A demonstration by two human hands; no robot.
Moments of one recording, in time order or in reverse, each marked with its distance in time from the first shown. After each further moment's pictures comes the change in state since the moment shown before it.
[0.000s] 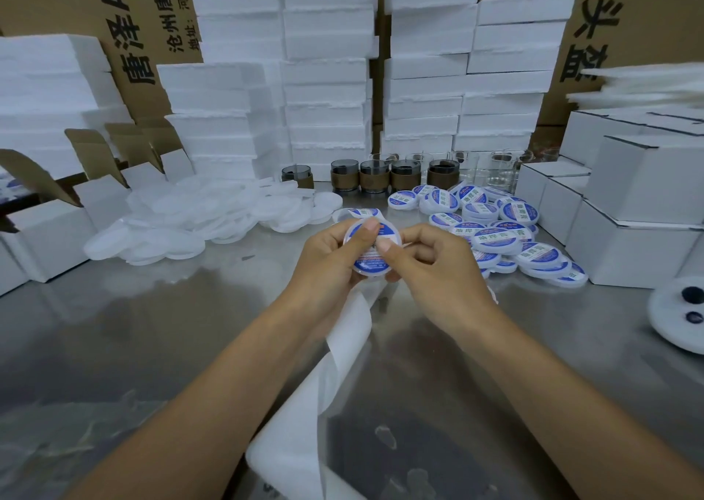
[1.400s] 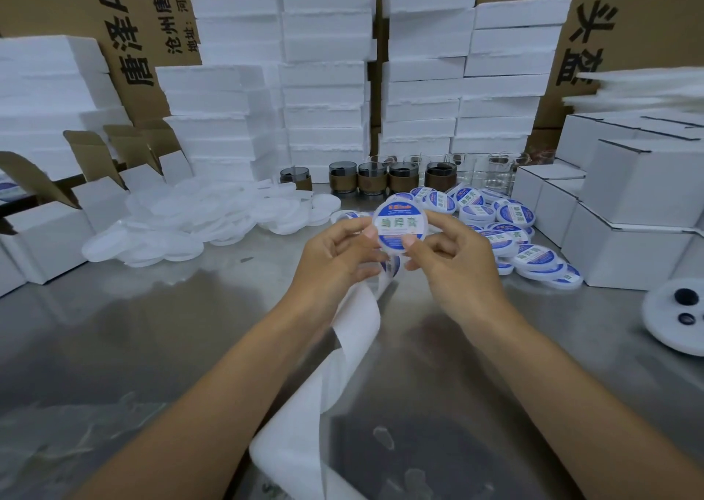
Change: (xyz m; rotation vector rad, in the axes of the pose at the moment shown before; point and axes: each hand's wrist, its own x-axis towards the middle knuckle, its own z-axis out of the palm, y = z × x) left_hand 0.003 -0.004 0.000 0.139 0.075 0.063; right_hand 0.012 0.009 -0.014 0.041 0.121 -0.076
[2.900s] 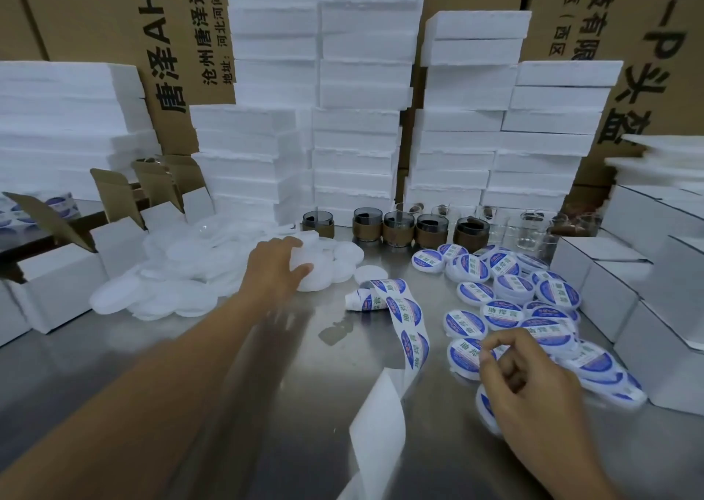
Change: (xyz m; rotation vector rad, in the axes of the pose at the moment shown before) left_hand 0.136 -0.011 -0.133 1.293 0.268 0.029; right_hand 0.003 0.026 -0.032 -0.557 0.028 -0.151
